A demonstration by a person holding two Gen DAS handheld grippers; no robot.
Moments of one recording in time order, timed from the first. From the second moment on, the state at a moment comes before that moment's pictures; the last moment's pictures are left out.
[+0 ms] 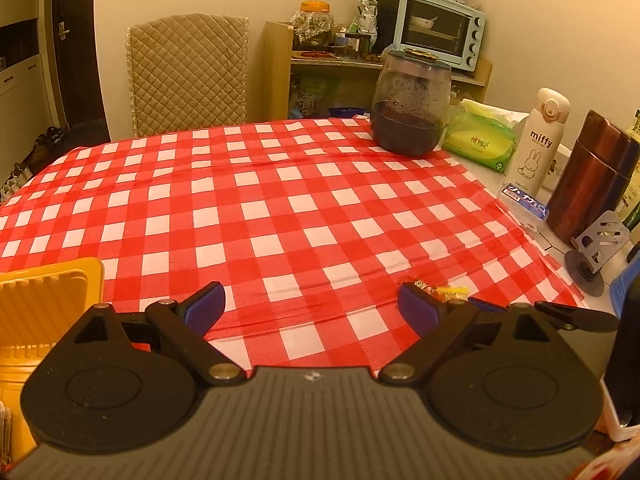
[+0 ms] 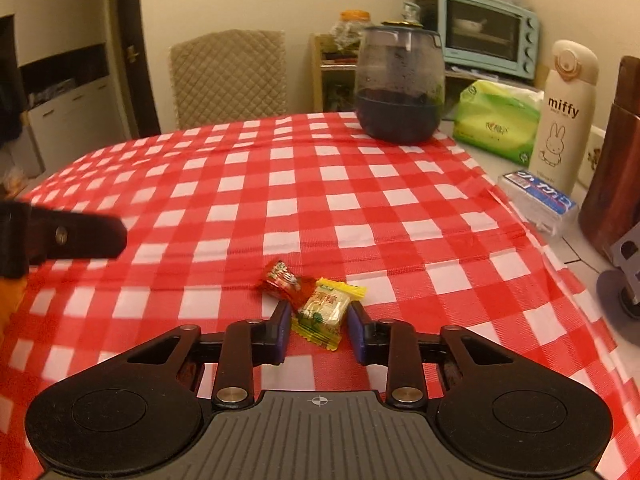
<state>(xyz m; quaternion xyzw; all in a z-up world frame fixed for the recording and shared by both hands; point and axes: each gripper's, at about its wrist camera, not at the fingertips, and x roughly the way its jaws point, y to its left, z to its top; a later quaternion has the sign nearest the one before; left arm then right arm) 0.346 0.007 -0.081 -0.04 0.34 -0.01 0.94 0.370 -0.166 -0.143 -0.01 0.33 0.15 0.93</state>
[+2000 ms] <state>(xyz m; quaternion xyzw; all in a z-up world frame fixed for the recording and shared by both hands) 0.306 -0.056 -0.089 -0.04 0.35 -0.07 0.93 0.302 -0.243 -0.093 0.04 0.32 0.16 0.93</state>
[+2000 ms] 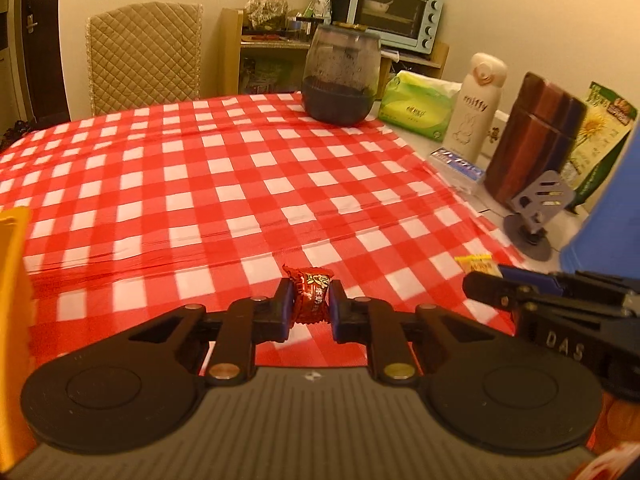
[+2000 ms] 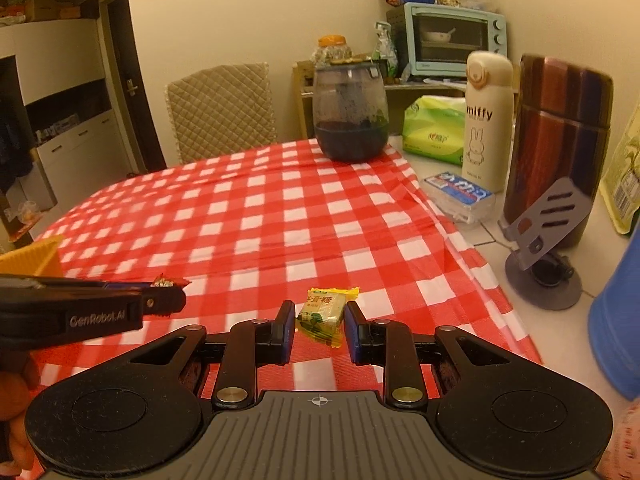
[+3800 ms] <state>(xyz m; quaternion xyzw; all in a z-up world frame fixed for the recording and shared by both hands) 0.034 0.084 0.023 -0.10 0.30 0.04 0.95 0.092 -0.107 0.020 -0.02 0.29 0.31 0.91</state>
